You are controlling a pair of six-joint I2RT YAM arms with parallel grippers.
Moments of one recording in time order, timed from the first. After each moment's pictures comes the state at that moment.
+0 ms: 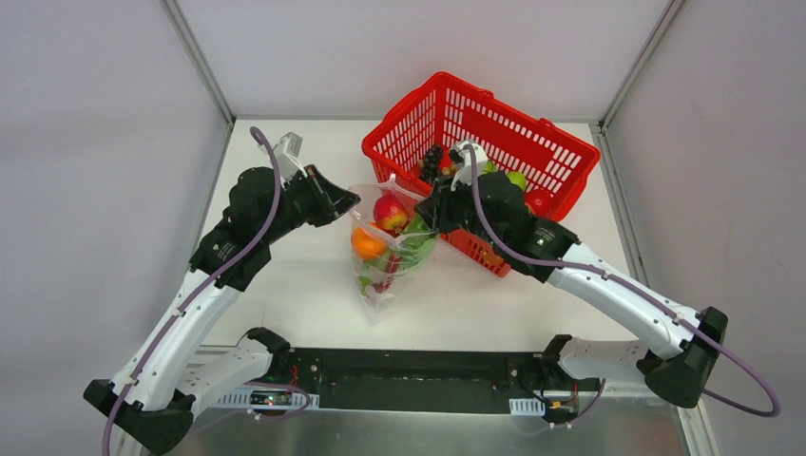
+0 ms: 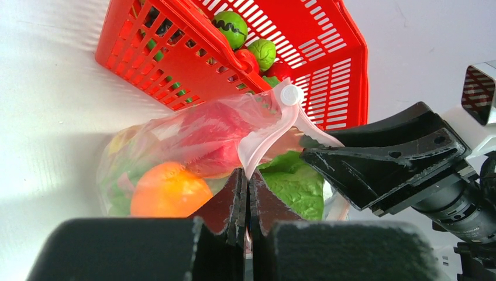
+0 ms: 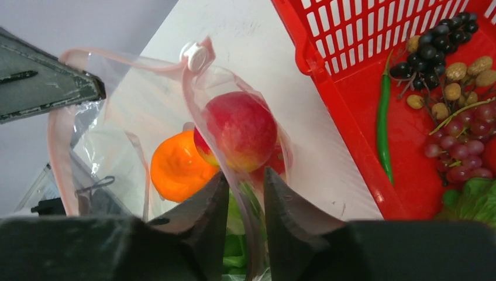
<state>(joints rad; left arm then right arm) -0.49 0.88 1.08 -0.47 0.13 -0.79 0.91 1.17 1.15 -0.31 0.15 0.42</state>
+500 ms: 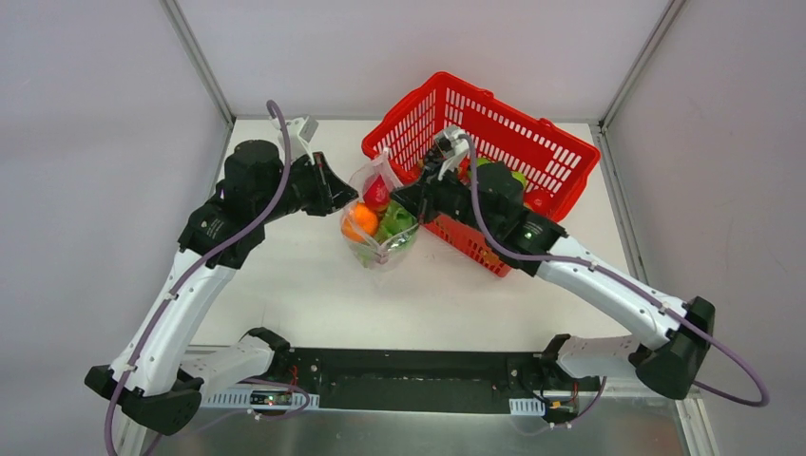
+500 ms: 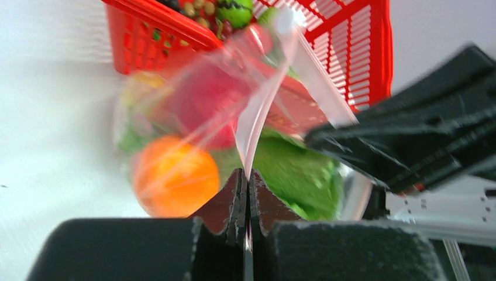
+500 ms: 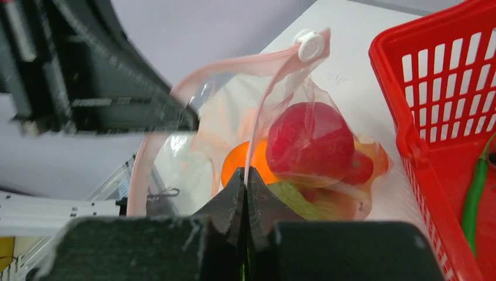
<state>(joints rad) -0.48 1.01 1.35 -0.70 0.20 -0.53 0.90 1.20 1.16 -0.07 -0.10 0.41</state>
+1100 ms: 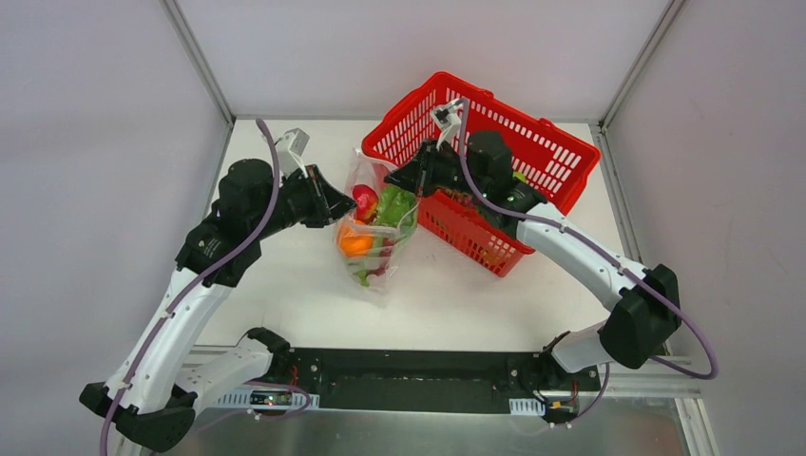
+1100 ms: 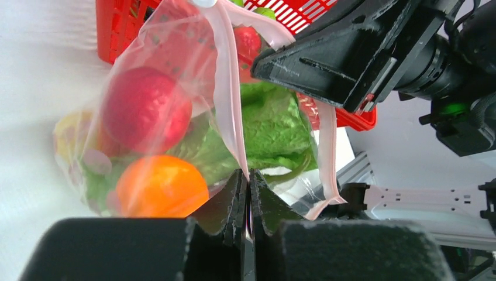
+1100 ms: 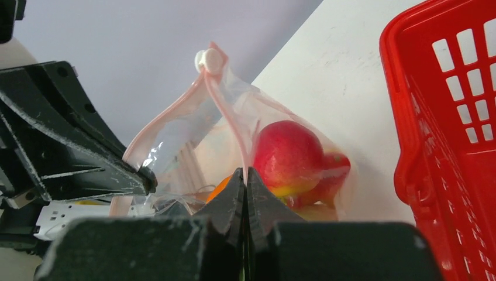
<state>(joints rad) -0.48 0.91 1.21 -0.64 0.23 -0.61 0.70 1.45 1.26 0.05 -0.44 0.62</state>
